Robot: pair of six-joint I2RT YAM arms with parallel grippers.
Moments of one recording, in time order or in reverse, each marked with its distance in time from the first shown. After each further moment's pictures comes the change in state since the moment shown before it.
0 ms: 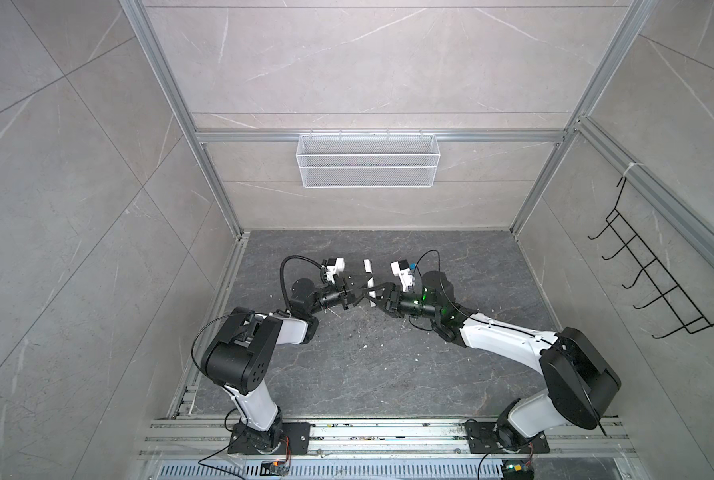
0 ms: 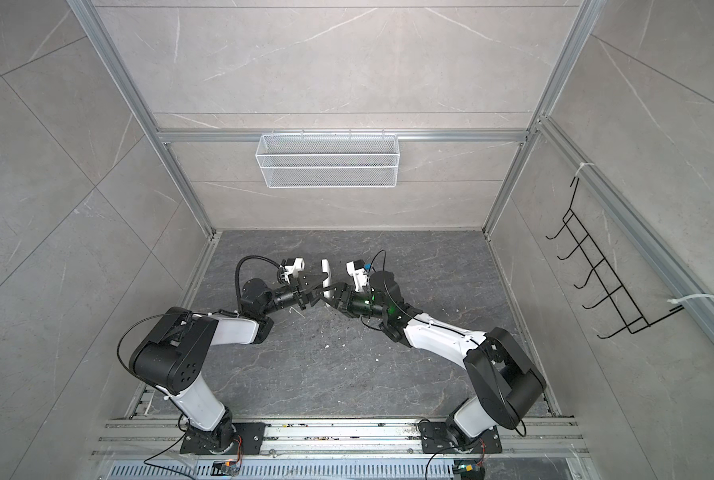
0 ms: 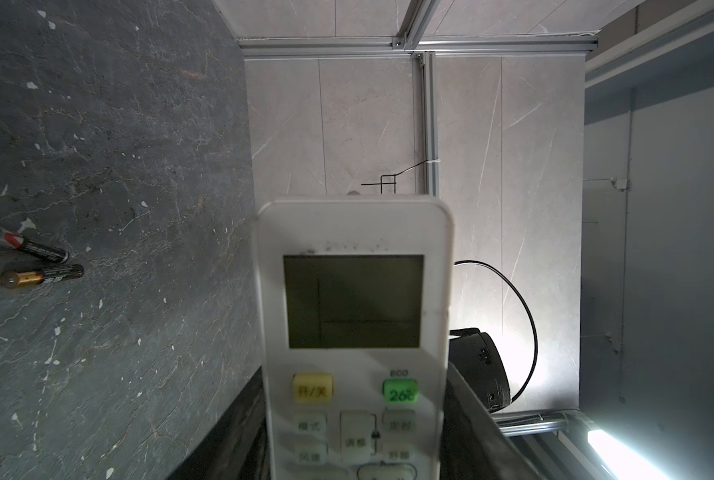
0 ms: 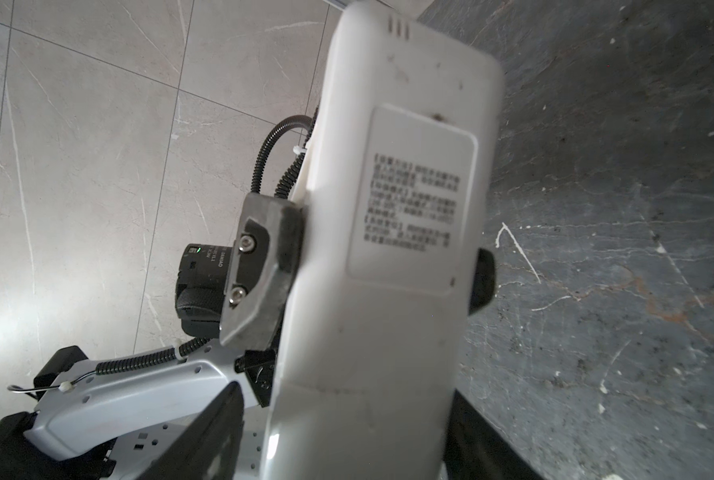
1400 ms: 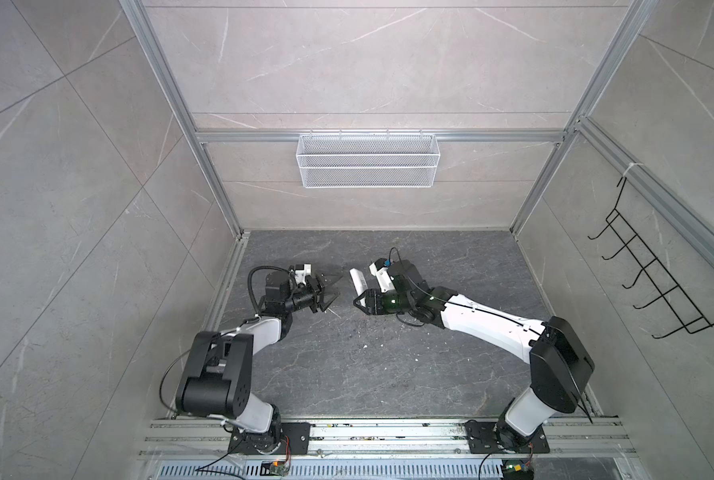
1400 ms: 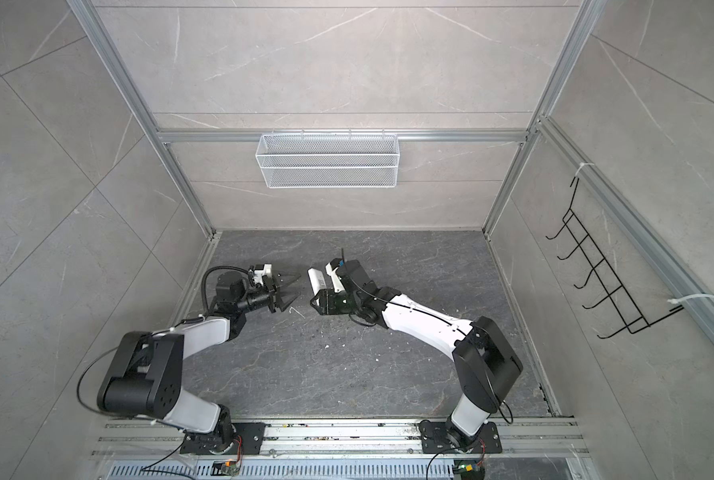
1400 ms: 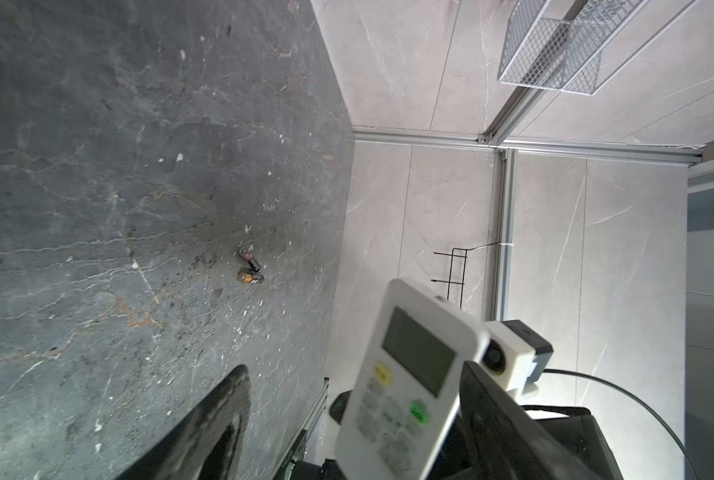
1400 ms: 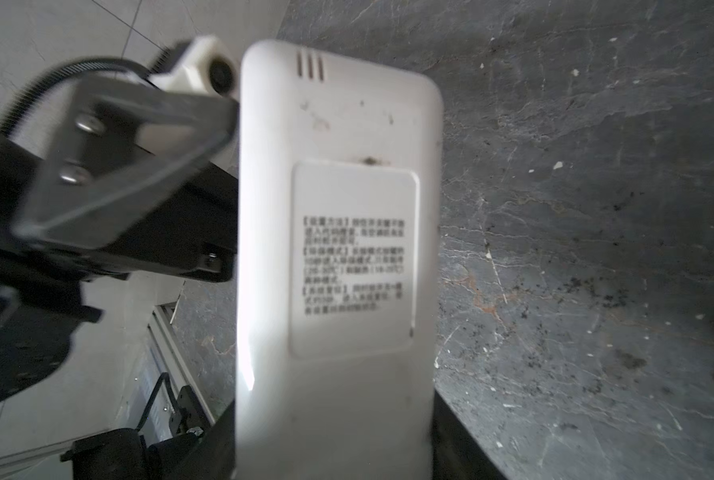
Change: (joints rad) left arm 0.259 -0.258 0.044 -0.793 0.018 0.412; right arm 0.119 0.154 0.378 -0.684 0.302 -0.496
